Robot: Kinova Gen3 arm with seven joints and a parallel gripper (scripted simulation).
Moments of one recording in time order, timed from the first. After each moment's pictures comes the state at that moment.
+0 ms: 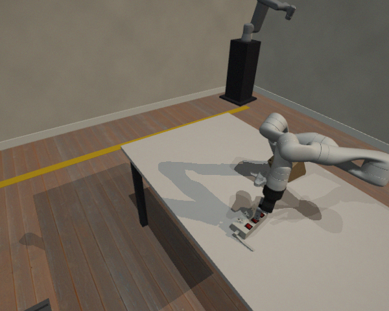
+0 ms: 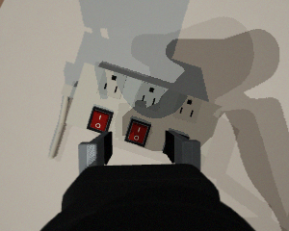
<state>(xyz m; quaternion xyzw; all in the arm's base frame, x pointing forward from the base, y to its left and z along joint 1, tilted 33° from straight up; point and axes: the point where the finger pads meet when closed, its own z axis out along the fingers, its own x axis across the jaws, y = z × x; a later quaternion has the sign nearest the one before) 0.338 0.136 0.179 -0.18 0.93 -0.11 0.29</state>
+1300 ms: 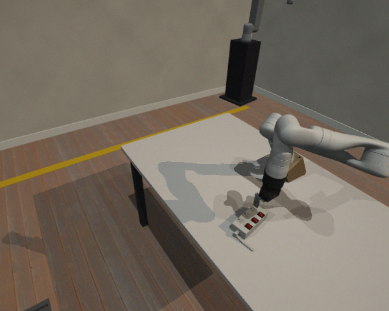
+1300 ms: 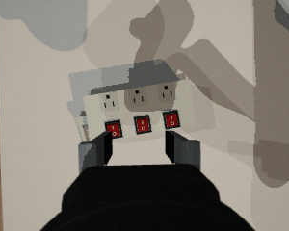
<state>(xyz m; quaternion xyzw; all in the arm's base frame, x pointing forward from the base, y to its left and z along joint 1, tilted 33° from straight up) 0.307 0.146 0.253 0.05 0.96 -0.04 0.28</state>
